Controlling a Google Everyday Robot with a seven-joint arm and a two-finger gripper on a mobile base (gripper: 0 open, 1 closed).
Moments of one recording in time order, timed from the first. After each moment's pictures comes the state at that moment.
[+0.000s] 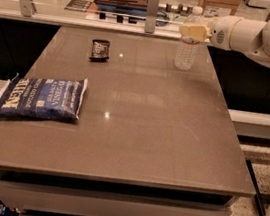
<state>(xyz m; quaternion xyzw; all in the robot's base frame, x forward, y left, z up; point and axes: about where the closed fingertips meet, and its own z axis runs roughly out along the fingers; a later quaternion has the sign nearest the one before) 0.801 -0.154 0.951 -0.31 0.72 0.21 0.58</state>
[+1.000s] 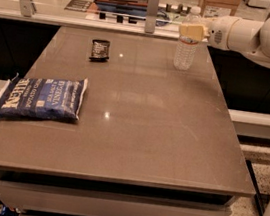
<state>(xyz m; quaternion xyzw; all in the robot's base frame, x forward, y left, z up) 0.802 -0.147 0.948 -0.31 0.72 0.22 0.58</state>
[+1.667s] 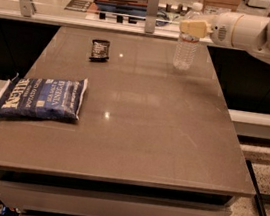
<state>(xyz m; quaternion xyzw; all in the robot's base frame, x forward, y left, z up) 0.779 -0.143 0.967 -0.30 0.72 0.23 0.57</state>
